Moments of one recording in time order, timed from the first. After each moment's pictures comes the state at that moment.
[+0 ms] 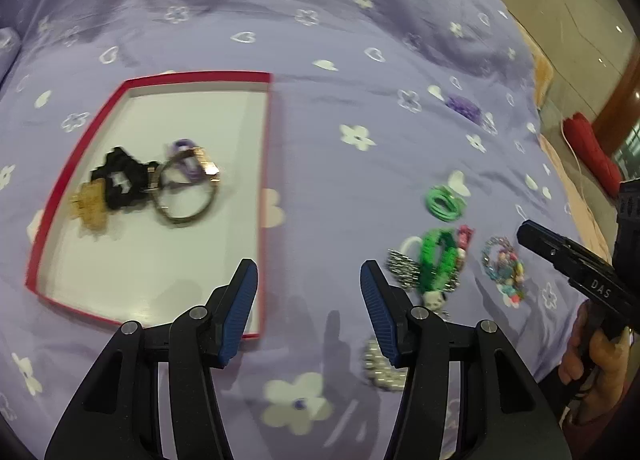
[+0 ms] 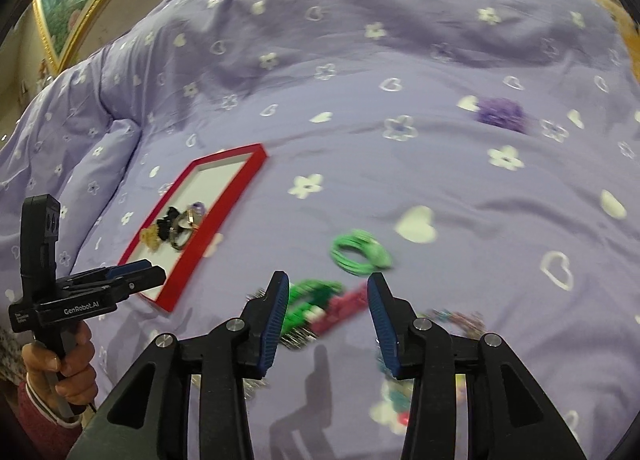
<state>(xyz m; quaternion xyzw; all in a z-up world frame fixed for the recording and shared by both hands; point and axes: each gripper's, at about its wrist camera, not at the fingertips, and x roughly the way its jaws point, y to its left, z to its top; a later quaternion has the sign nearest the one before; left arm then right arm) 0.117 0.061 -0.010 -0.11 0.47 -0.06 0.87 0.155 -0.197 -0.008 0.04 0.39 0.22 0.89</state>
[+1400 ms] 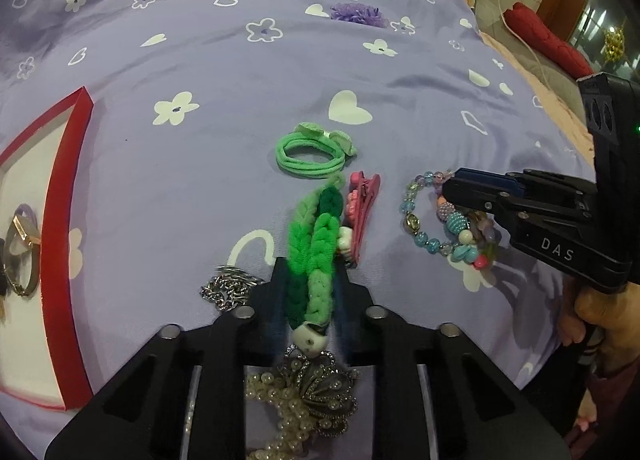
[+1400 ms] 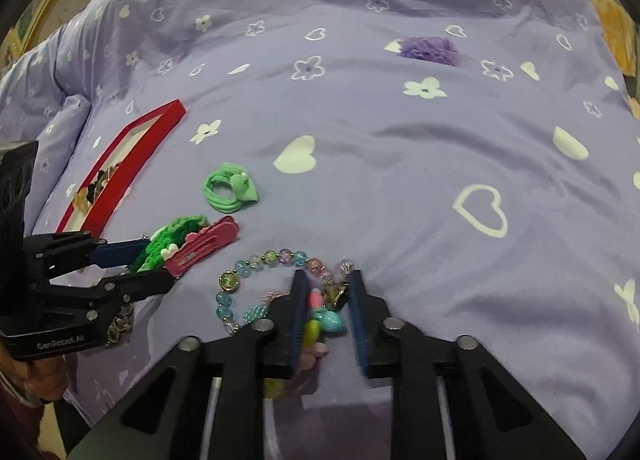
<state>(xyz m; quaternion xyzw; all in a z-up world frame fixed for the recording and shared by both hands) 0.154 -0.069 -0.045 0.02 0.51 -0.19 0.84 0.175 -0.248 -0.059 0.00 0.44 0.17 0.88</state>
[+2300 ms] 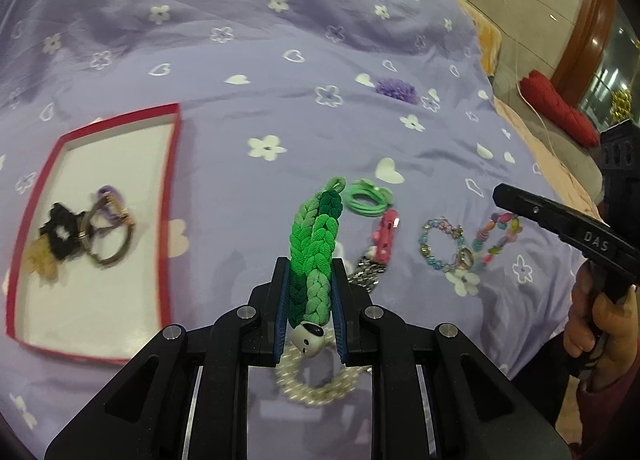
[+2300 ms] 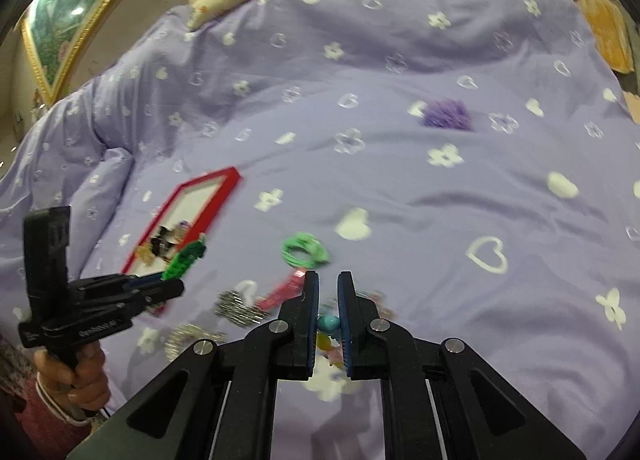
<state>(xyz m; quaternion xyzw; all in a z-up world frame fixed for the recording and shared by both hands) 0.117 0.005 0.009 -0.05 0.44 -0.13 0.88 0.146 -0.240 0.012 0.07 0.37 0.23 0.90</state>
